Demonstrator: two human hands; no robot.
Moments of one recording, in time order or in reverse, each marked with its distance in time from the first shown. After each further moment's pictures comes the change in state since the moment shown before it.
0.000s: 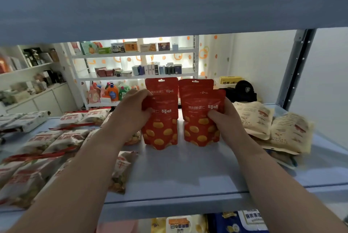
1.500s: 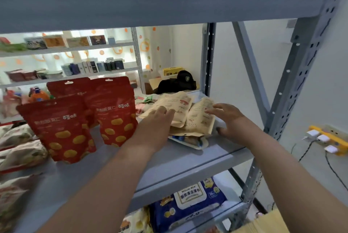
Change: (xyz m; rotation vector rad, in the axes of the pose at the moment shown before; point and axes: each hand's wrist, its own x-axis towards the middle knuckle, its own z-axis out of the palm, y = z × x) left_hand -0.004 0.215 0.151 0.165 -0.371 0.416; right_hand -0.067 0.012 -0.255 -1.185 -0.132 0.023
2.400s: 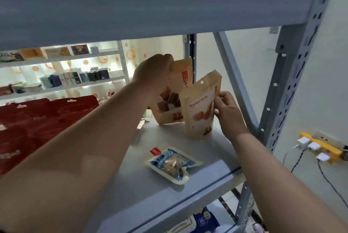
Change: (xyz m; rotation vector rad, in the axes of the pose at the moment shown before) left_hand 0.178 0.021 -0.079 0.023 0.472 0.079; right_hand 0.064 0.039 -0.012 1.045 0.511 0.261
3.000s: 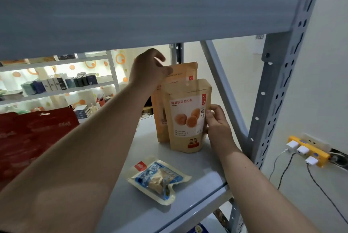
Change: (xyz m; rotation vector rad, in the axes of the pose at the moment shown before) left_hand 0.044 0.012 0.035 -0.546 0.103 -0.320; right_hand 0.001 0.035 -0.004 0.085 0.019 -0.006
